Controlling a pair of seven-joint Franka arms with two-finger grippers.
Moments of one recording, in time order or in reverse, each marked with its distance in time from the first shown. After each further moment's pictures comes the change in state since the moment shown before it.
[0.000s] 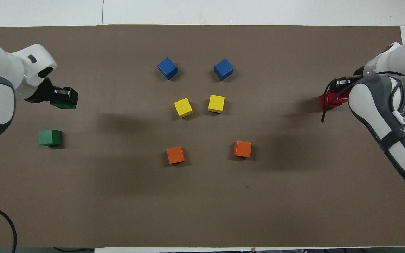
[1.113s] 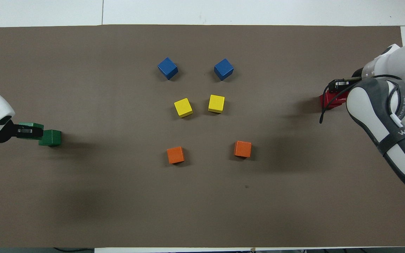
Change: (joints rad) left arm 0.224 -0.142 -0.004 -0.403 0.000 0.334 0.231; right arm 0.003 -0.013 0.000 -0.031 0.000 0.038 0.000
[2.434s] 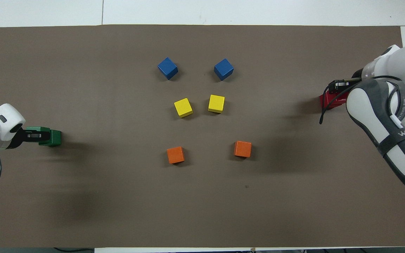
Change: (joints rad) left arm 0.001 -0.002 0.000 -0.110 -0.002 0.156 -0.038; right arm 0.000 -0.006 0.000 -0.009 0.000 0.002 0.000
